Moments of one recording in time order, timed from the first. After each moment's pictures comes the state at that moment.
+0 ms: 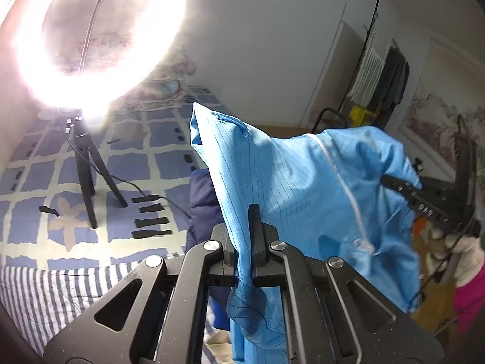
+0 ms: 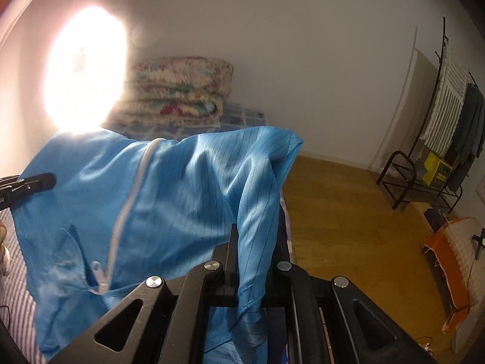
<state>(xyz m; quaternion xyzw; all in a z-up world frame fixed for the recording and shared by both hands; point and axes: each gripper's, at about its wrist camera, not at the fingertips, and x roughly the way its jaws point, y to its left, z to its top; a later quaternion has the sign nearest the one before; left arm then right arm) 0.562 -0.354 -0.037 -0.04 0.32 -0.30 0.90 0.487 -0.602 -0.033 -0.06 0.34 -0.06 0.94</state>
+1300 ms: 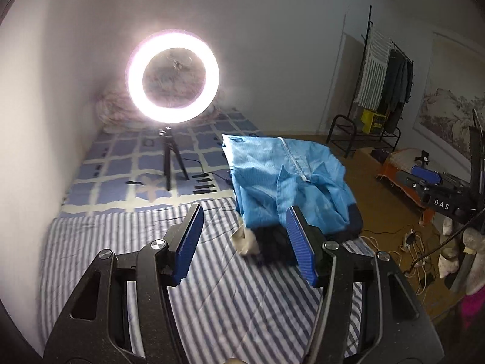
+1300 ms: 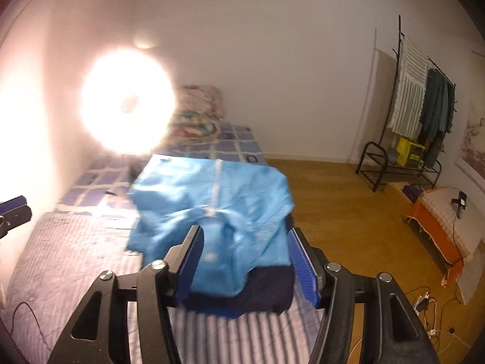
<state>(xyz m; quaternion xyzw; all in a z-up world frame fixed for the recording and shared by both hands) 0.274 -0.213 0.085 -0.01 0.28 -0.23 0.93 0.233 -0.493 0.070 -0.01 0.29 -0.09 0.95</state>
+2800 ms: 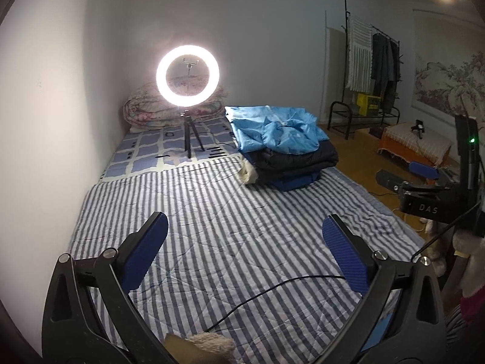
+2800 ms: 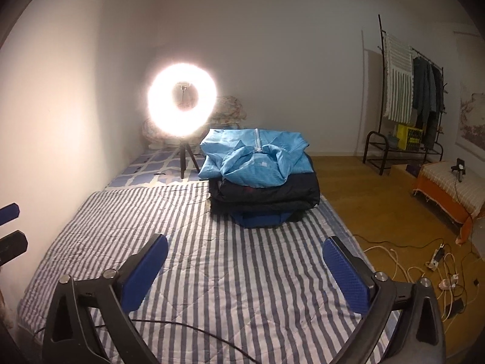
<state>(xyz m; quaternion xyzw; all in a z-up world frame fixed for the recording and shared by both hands) 0.033 -0.160 0.021 0.05 0.24 -0.20 0.95 0.007 -0.392 -0.017 0.03 0.24 -0.09 0.97</state>
